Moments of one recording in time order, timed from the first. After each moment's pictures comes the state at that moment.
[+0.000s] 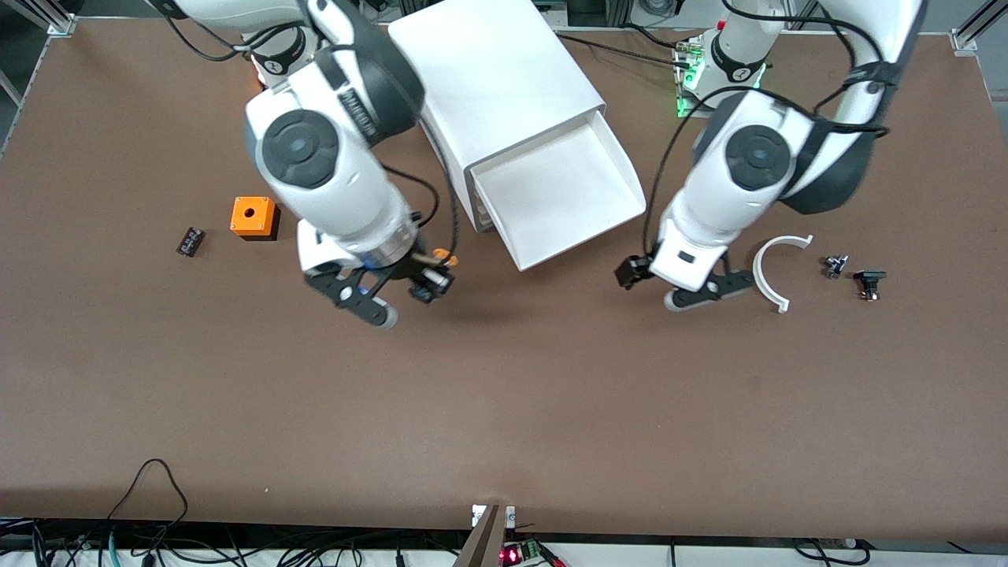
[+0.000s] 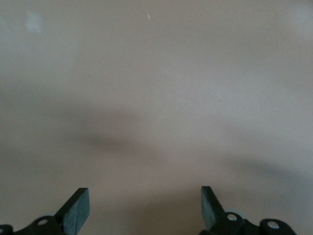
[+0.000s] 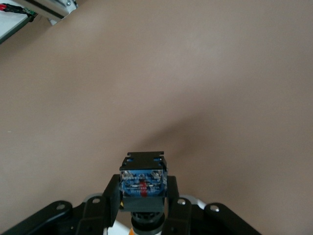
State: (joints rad) left arm 0.01 0.33 -0.51 -1.79 0.11 2.14 -0.91; right arm 0.45 0.69 0.11 -0.90 0.03 1.67 1.02
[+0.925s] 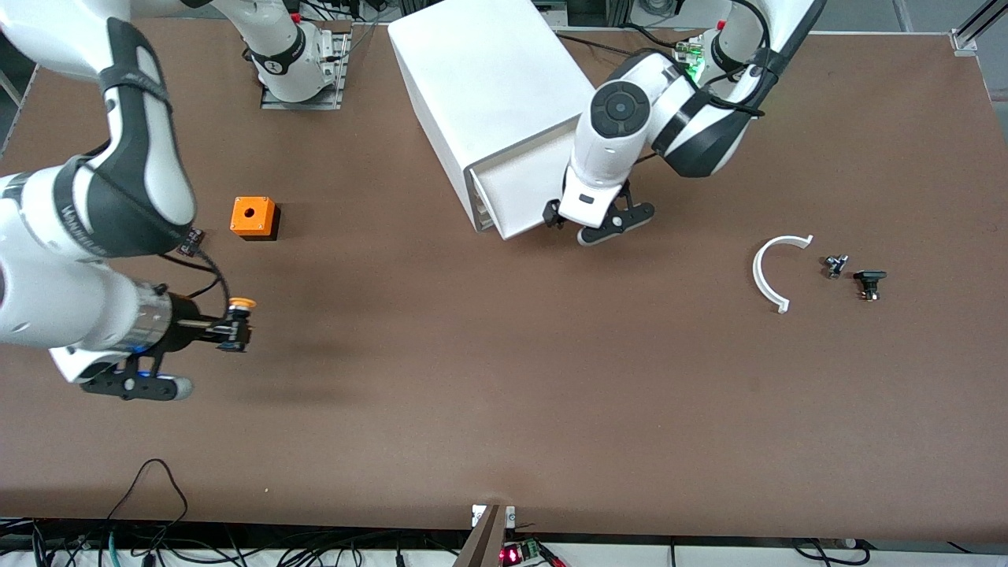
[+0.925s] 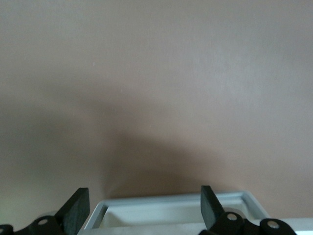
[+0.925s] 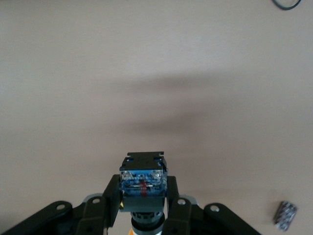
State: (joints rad) left arm -0.09 0.31 -0.64 -1.91 0.11 2.07 -1.20; right arm 0.04 0.70 0.10 -0.99 0.02 1.60 0.19
